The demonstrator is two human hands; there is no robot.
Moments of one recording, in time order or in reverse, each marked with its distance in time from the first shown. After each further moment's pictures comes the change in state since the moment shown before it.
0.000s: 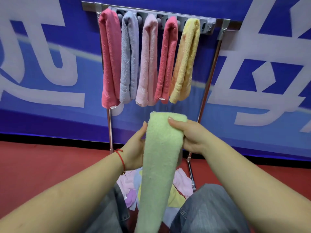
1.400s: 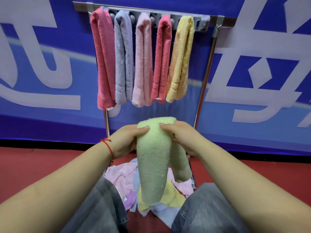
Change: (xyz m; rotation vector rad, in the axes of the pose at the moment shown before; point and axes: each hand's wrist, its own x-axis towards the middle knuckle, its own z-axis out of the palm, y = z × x) left_hand -0.006 0.031 0.001 0.301 0.160 0.202; right_hand 0.010 0.011 -0.005 -0.492 0.129 -0.132
